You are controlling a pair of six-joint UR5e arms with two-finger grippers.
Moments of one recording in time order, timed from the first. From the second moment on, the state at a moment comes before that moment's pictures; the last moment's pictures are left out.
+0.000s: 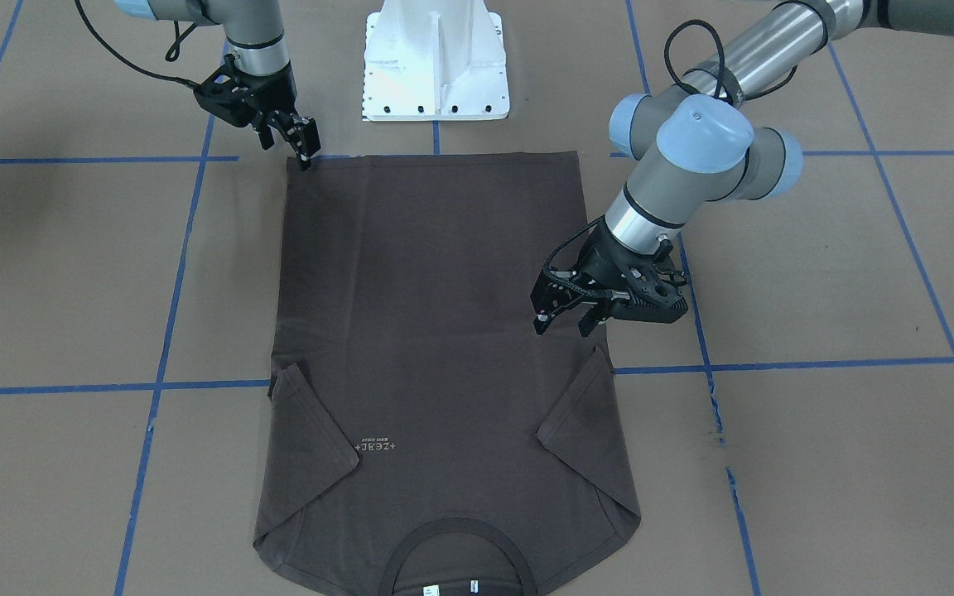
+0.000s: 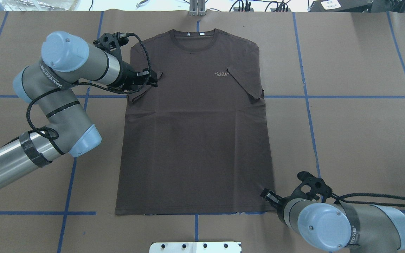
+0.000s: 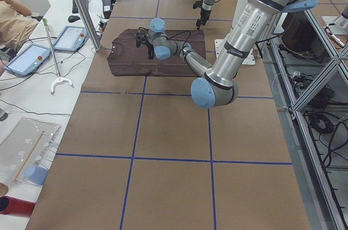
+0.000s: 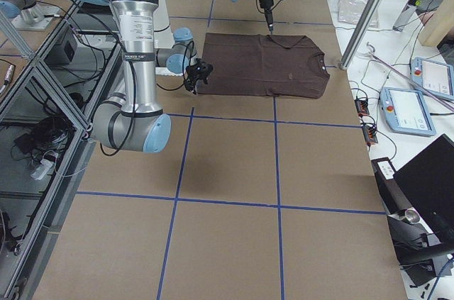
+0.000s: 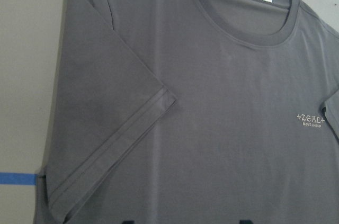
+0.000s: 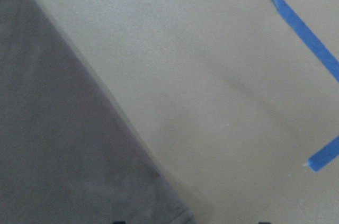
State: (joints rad) left arm -0.74 -2.15 -1.52 -2.18 -1.96 -1.32; right arm 0.10 -1.49 2.11 -1.47 1.47 2.15
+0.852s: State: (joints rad) left arm -0.74 -2.14 -1.52 -2.18 -1.96 -1.31; right arm 0.07 -1.49 2.09 -1.47 1.45 2.18
